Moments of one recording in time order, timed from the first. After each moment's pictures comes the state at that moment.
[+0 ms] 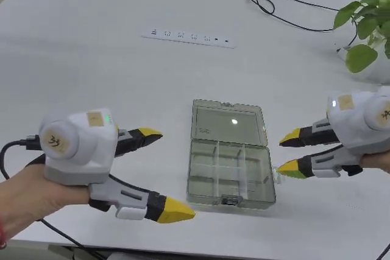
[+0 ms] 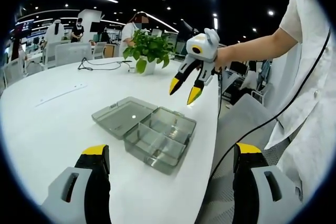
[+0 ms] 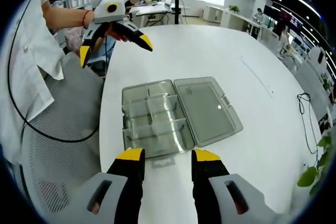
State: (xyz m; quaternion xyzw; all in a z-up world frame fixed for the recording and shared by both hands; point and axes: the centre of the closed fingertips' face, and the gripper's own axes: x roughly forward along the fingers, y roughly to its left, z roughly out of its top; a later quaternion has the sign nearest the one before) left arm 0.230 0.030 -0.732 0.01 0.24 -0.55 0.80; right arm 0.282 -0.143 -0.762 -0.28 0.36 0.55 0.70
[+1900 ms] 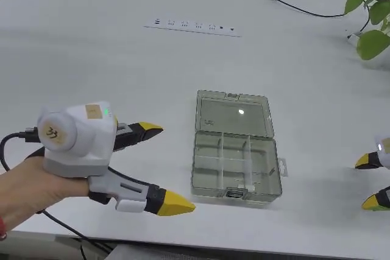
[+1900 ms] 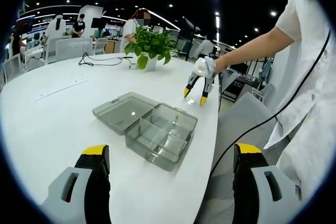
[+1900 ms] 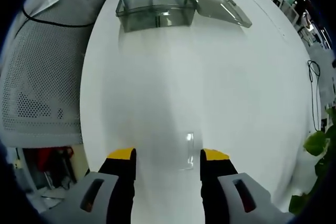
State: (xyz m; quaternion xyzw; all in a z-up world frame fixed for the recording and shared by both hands) left arm 0.231 0.033 -0.738 0.01 0.25 -0.54 0.80; right arm 0.255 -0.300 -0.845 -0.43 0.48 0.51 0.58
